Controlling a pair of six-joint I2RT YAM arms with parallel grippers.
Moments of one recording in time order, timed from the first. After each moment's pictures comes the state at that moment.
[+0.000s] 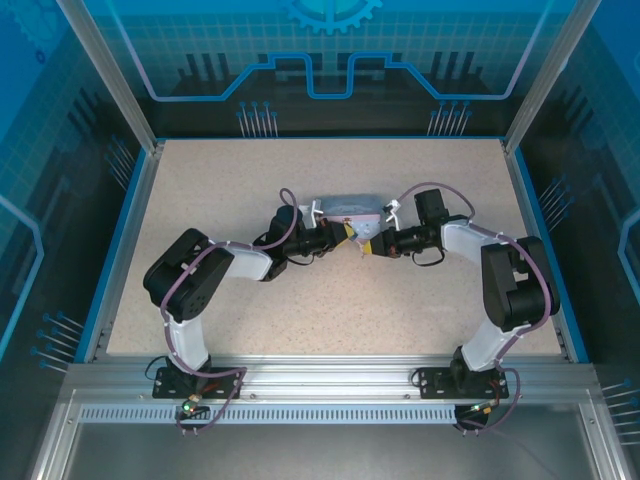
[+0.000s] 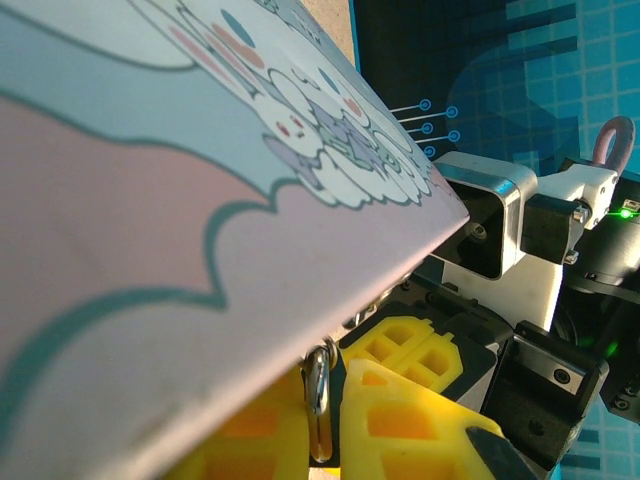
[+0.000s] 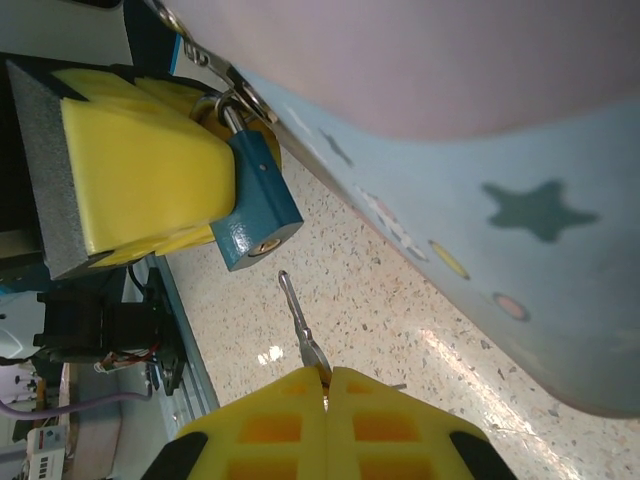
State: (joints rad) left arm -0.55 1.87 0.83 0.74 0.54 -1.17; right arm 0.18 1.69 0.93 -0.35 -0.98 0.14
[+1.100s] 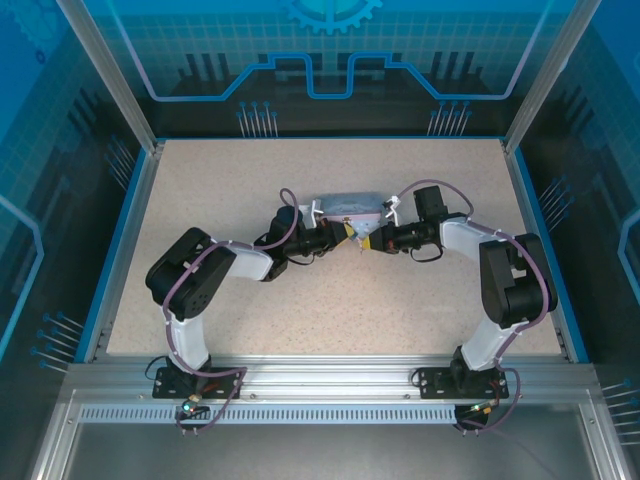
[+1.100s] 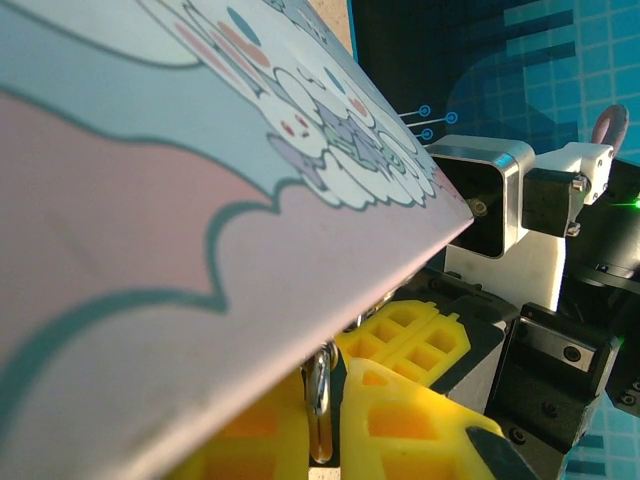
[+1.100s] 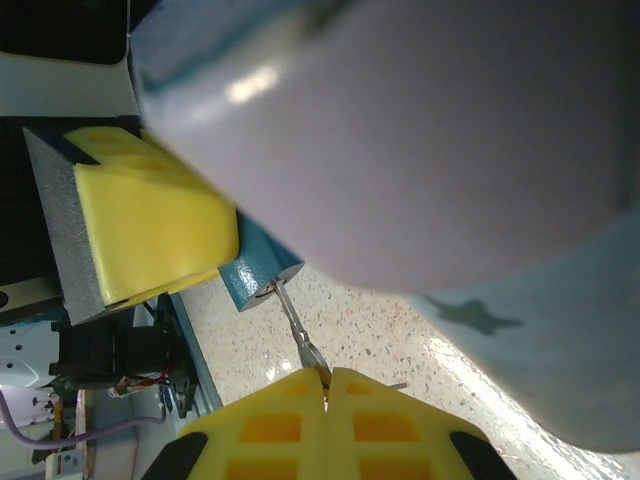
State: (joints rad) left arm -0.55 1.88 0.83 0.77 0.53 -1.16; right arm 0.19 1.71 0.95 -0.30 -0.97 0.23
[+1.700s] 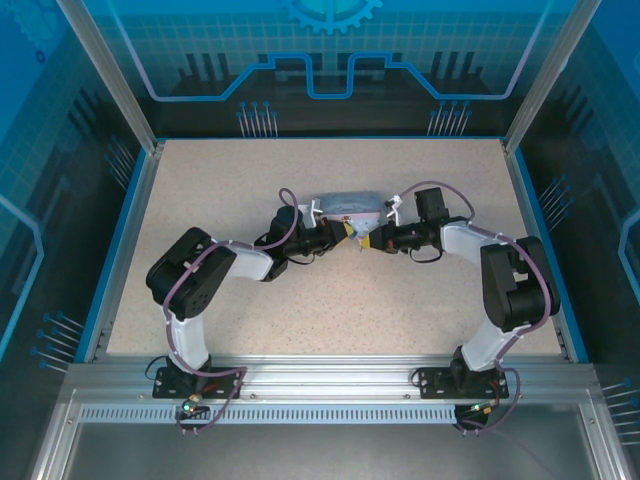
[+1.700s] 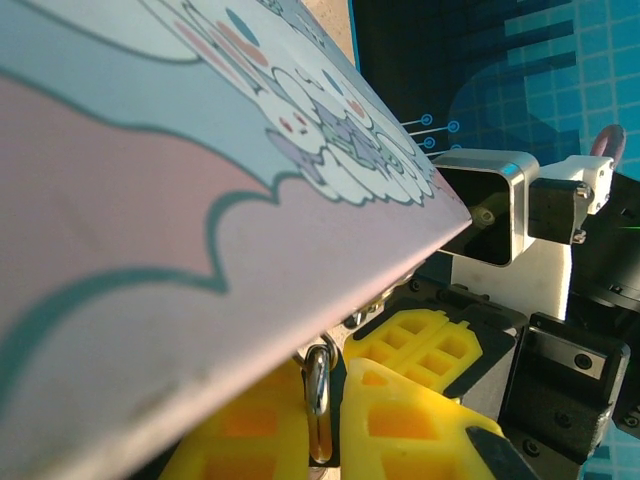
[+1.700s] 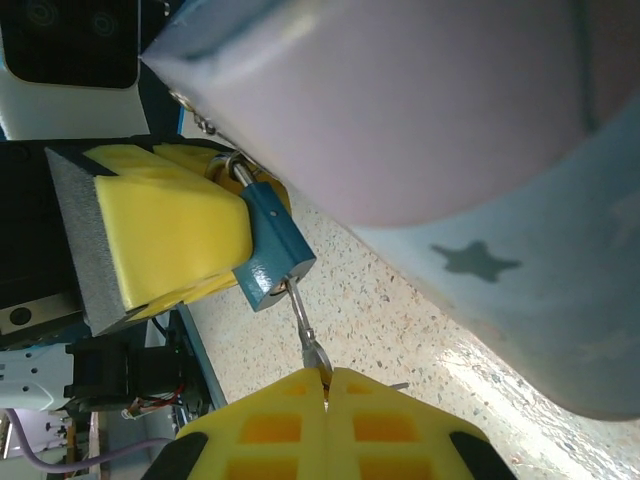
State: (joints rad) left arm -0.55 1.89 0.83 0.77 0.51 -1.16; right arm 0.19 1.68 0.91 -0.22 -0.96 0.33
